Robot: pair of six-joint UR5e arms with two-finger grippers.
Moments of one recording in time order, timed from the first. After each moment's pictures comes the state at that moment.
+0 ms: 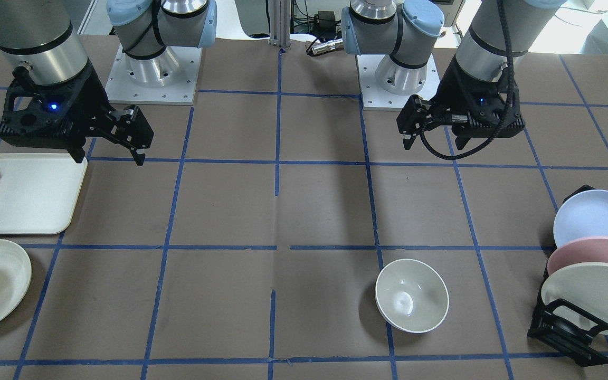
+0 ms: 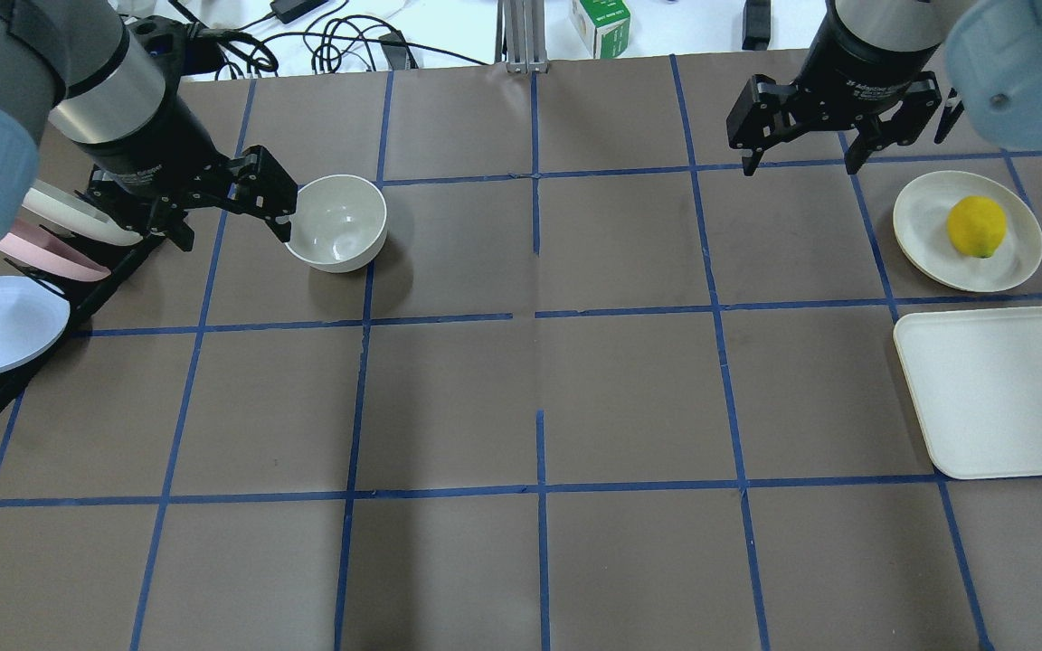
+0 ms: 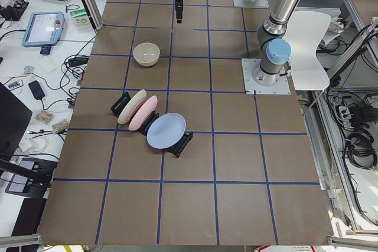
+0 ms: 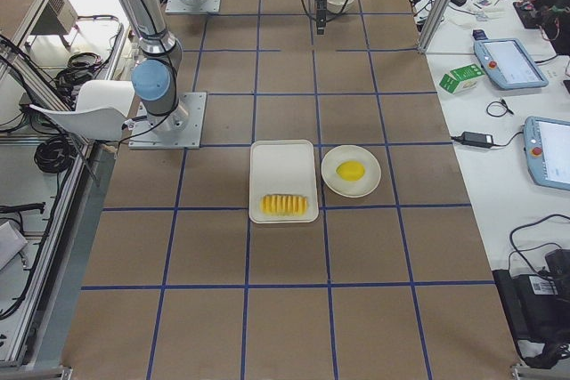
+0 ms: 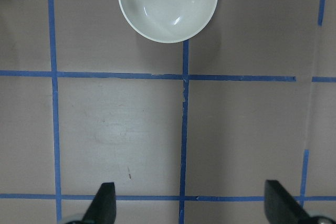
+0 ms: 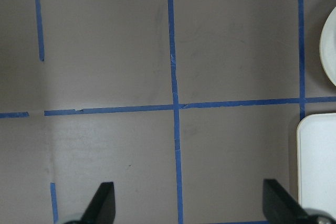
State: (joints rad) left arm -1.51 -1.55 -1.64 -1.52 1.55 0.02; right arm 1.55 -1.52 1.55 -1.68 -1.56 0.02
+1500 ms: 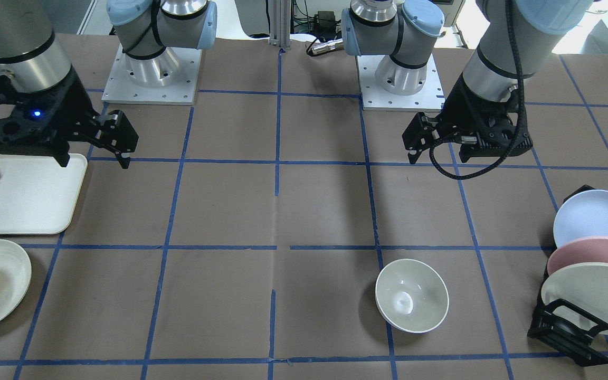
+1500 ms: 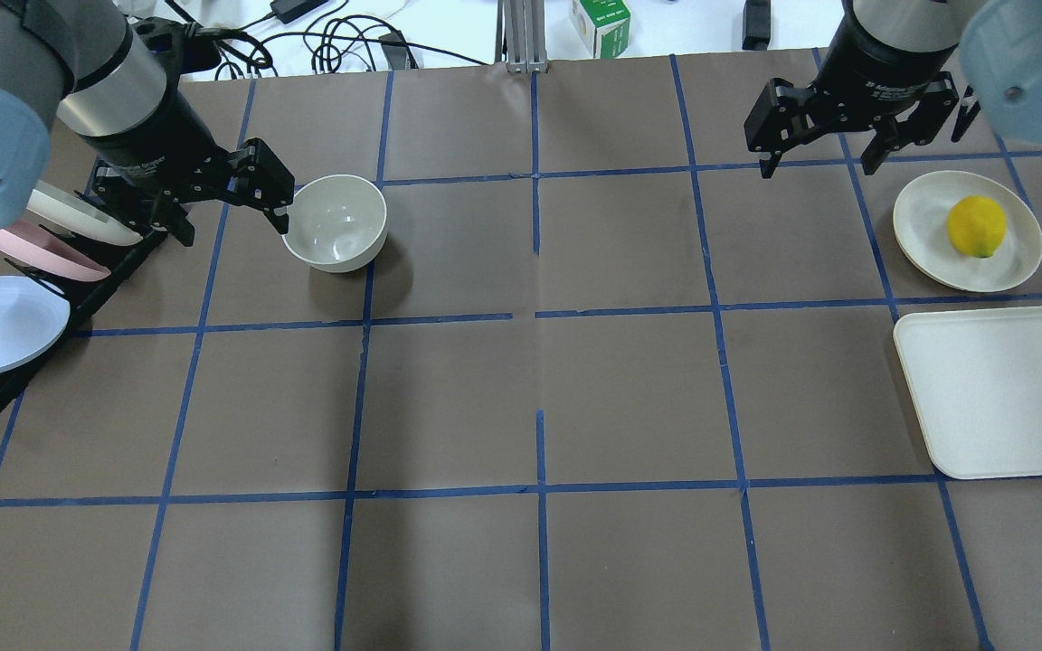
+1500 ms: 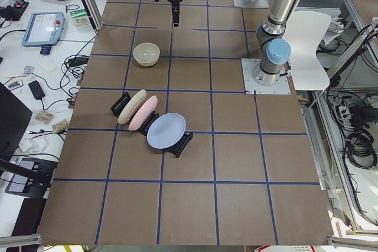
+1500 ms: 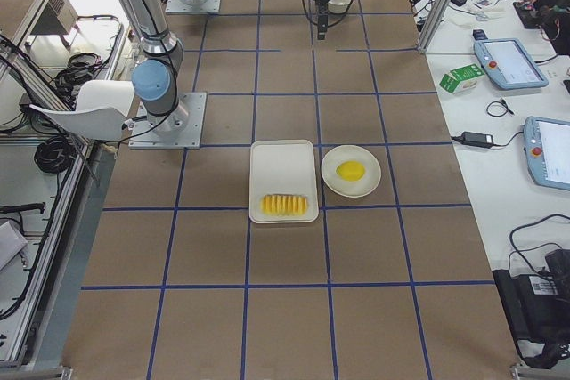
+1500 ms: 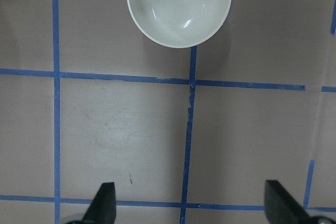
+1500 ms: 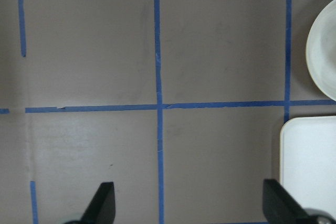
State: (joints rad) left arm -1.49 -1.60 -1.62 -1.49 1.54 0.01; right arm 1.49 -1.51 1.55 -1.67 -1.57 -0.07
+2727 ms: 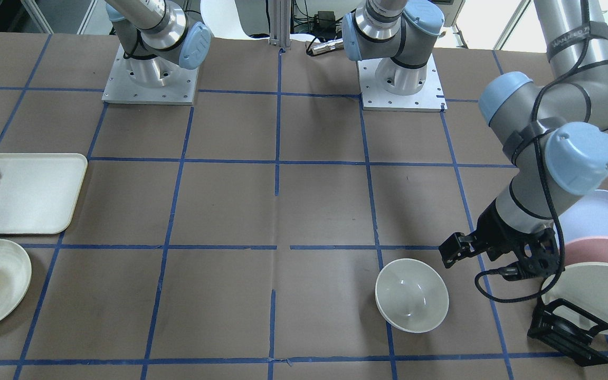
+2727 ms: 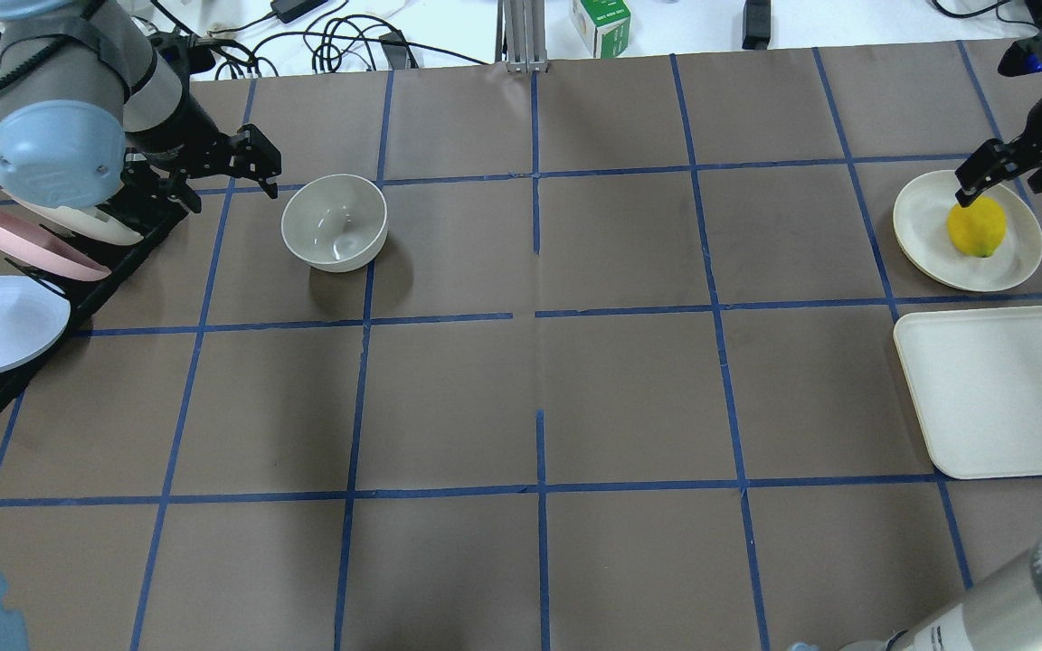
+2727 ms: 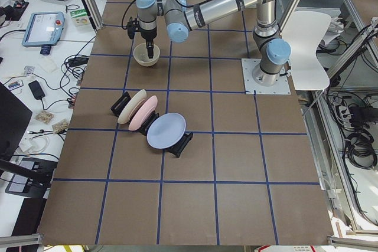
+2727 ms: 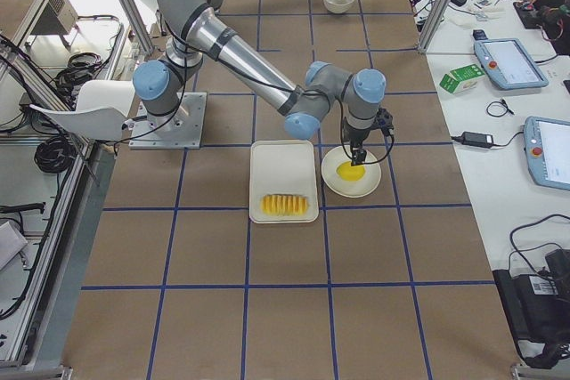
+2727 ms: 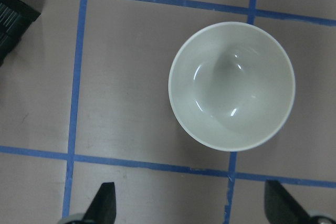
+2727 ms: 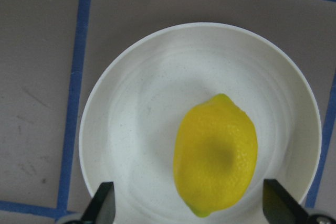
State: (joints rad) left arm -1.37 -1.94 -1.61 -1.09 1.54 0.04; right arm 1.05 -1.05 1.55 -2.11 -1.58 -0.69
